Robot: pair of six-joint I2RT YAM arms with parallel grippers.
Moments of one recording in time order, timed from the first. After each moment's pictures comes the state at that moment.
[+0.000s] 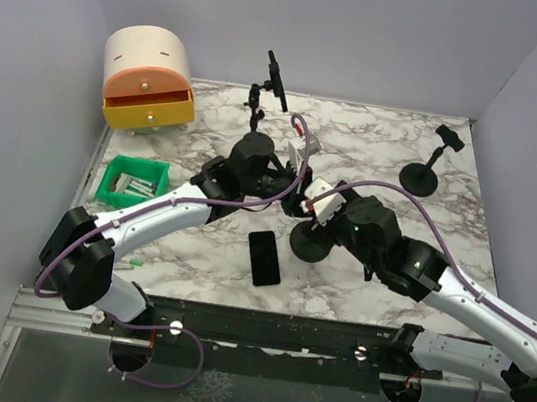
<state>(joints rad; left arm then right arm) -0.75 1.43 1.08 0.12 0.67 -0.48 1.00 1.02 0.98 -0.43 0.35 -0.41</state>
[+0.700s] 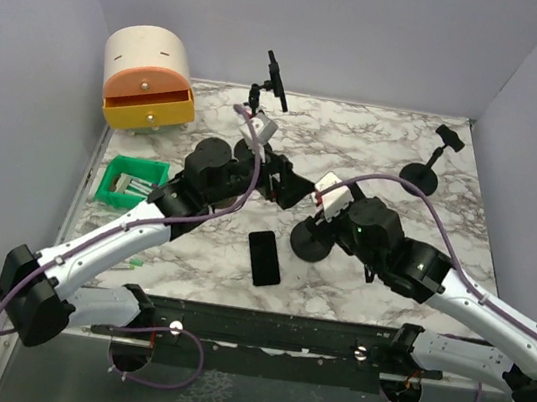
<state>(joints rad) -0.74 1.19 1.01 0.15 0.31 -0.43 1.00 0.99 0.97 -0.43 0.39 -0.32</state>
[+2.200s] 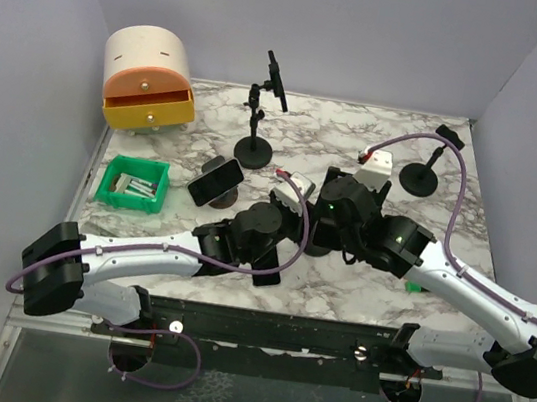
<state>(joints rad) -1.13 1.28 0.83 0.31 -0.45 -0.25 1.00 1.20 1.17 -0.63 0.89 0.65</state>
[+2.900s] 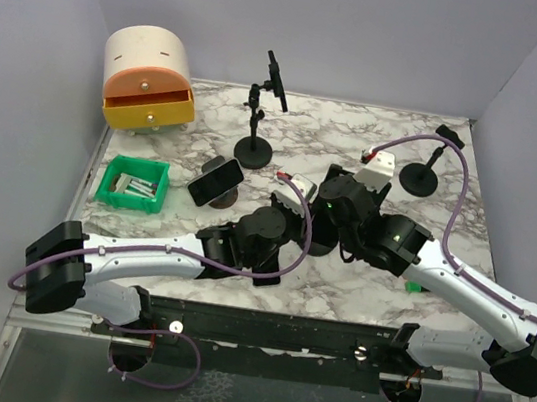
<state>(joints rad) -1.17 1.30 0.85 0.32 -0.55 -0.25 1.00 1.21 1.18 -0.62 0.90 0.72</state>
